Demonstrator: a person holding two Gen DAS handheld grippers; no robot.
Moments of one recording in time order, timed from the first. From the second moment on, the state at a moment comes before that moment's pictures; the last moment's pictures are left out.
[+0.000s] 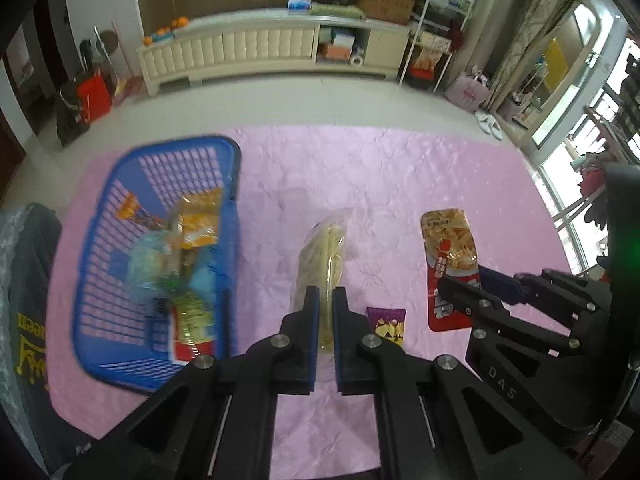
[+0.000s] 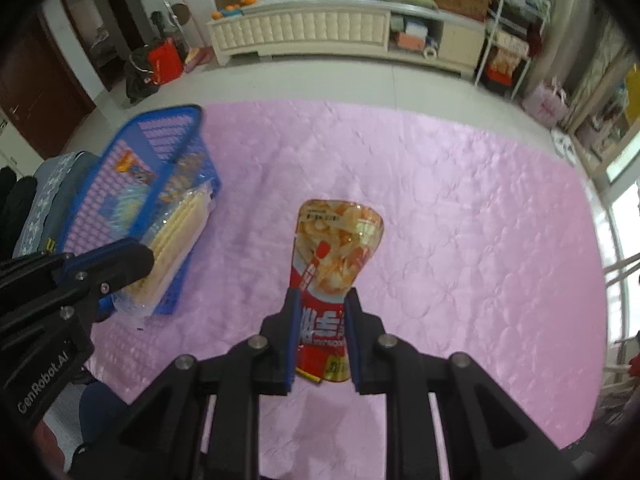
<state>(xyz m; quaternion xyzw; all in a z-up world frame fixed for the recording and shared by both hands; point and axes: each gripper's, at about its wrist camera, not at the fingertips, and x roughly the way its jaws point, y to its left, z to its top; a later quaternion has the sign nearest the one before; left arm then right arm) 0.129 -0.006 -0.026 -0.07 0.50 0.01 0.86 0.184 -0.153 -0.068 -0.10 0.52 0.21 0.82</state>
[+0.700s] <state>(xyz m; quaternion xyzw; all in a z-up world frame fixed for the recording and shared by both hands) 0.078 0.135 -0.006 -0.13 0.48 0.06 0.86 0.150 -0.029 -0.046 -0.11 0.49 0.30 0.81</state>
